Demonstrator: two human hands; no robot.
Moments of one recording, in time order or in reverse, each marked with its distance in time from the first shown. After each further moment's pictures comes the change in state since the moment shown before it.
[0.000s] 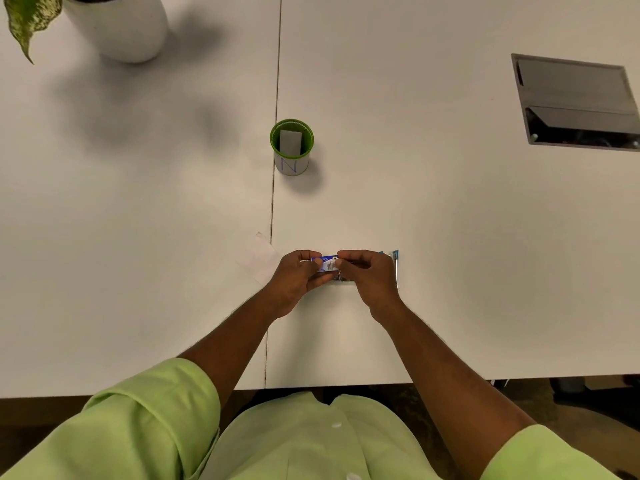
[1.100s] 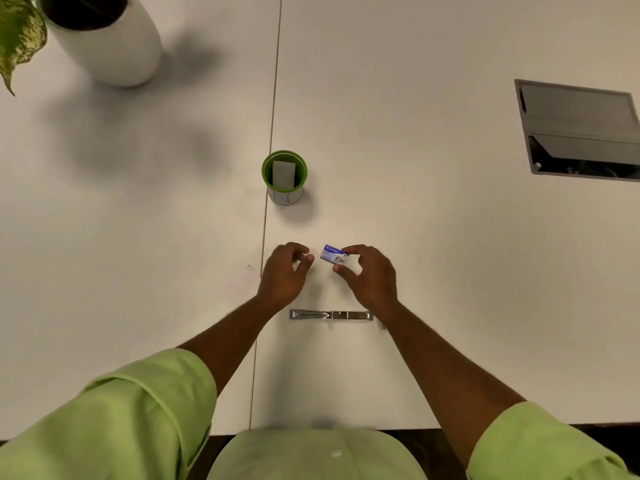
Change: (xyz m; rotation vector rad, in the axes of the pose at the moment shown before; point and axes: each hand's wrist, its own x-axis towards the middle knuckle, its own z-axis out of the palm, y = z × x) left_hand 0.067 0.036 -0.001 0.836 0.274 0.442; right_hand 0.087 -0.017 -0.016 -0.746 0.056 -0.413
